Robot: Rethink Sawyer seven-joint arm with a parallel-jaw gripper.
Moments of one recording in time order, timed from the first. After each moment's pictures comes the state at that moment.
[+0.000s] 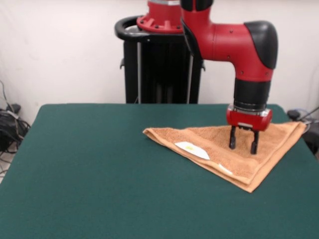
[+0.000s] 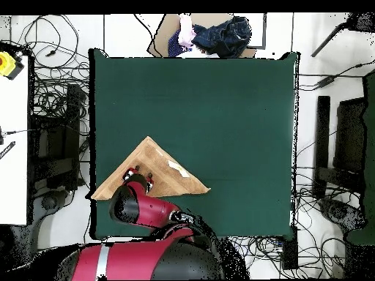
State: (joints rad) arm -0.02 -0.45 0.13 2.13 0.31 -0.39 2.00
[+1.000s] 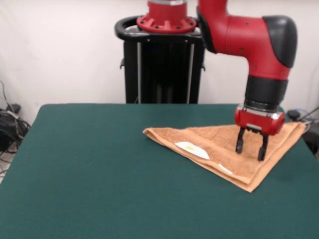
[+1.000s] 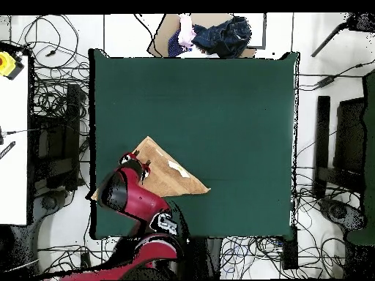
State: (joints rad) arm 0.13 -0.52 0.04 2.07 0.62 -0.34 2.00
